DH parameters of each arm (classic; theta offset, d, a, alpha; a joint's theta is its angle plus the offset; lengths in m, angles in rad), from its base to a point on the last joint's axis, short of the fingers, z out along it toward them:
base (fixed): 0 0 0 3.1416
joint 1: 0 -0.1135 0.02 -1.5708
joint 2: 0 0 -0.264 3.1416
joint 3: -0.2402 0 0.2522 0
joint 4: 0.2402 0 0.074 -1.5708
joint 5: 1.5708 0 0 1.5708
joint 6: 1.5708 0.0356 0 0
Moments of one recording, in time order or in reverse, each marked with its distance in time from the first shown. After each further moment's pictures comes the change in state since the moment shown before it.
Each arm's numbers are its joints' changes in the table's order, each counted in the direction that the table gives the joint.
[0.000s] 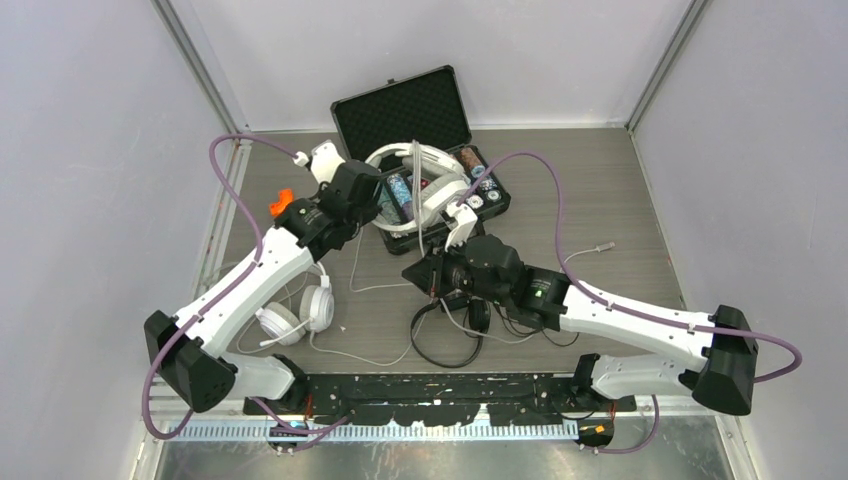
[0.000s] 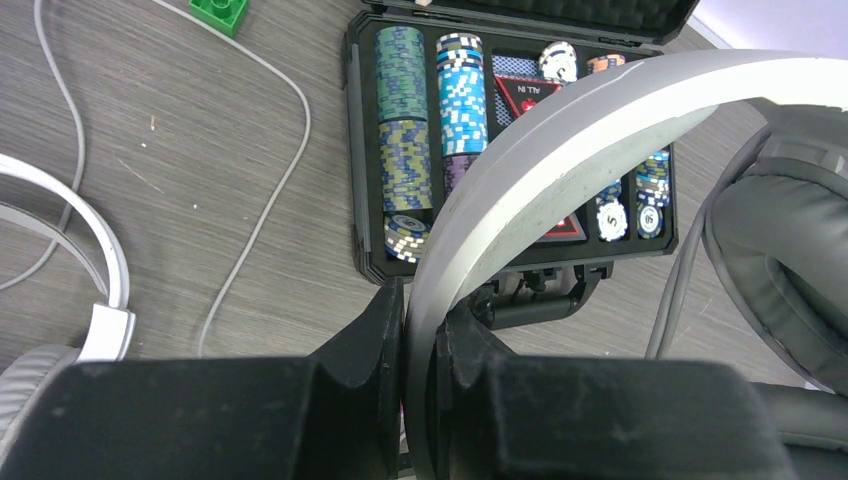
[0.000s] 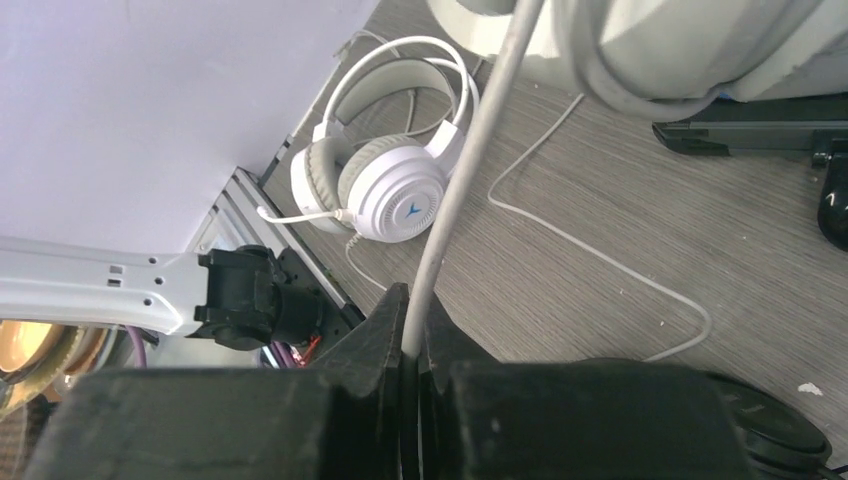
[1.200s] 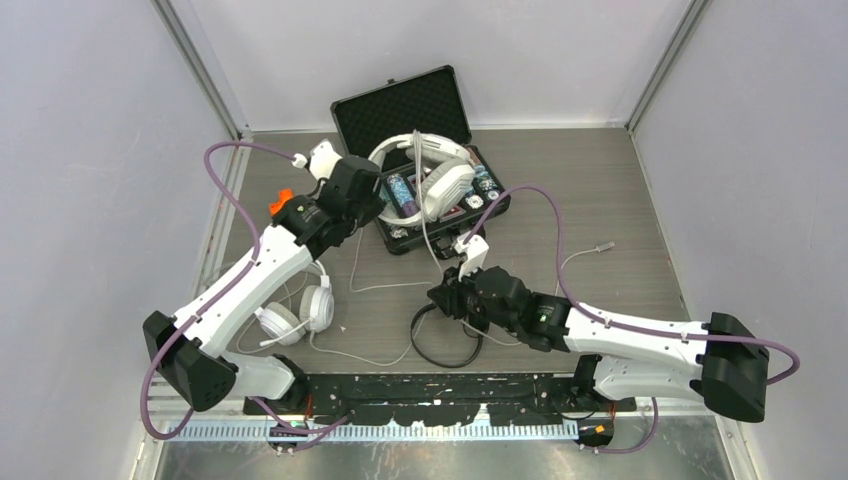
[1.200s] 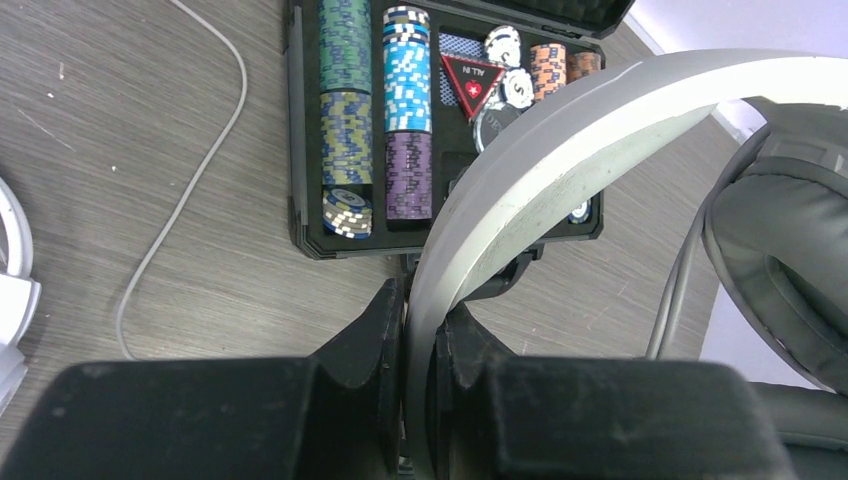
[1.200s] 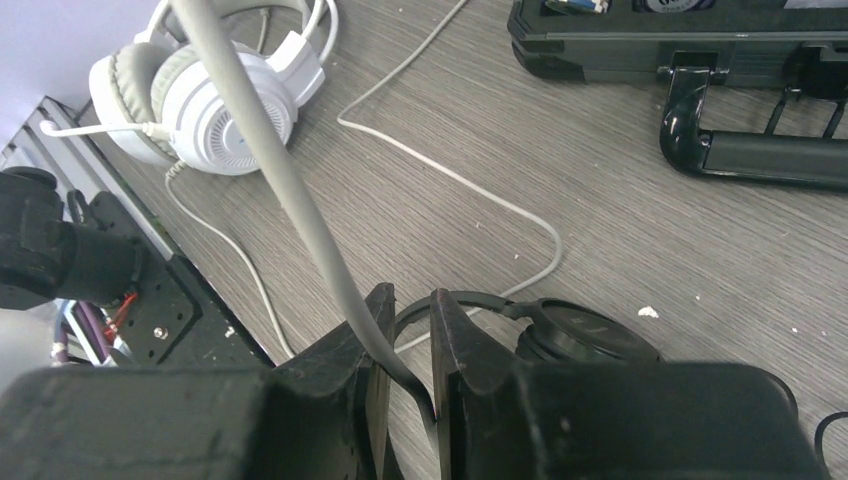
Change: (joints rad) left arm 0.002 -0.012 -0.032 0.010 0.072 -0.129; right arm -0.026 0.089 0.289 -0.121 0.136 -0.174
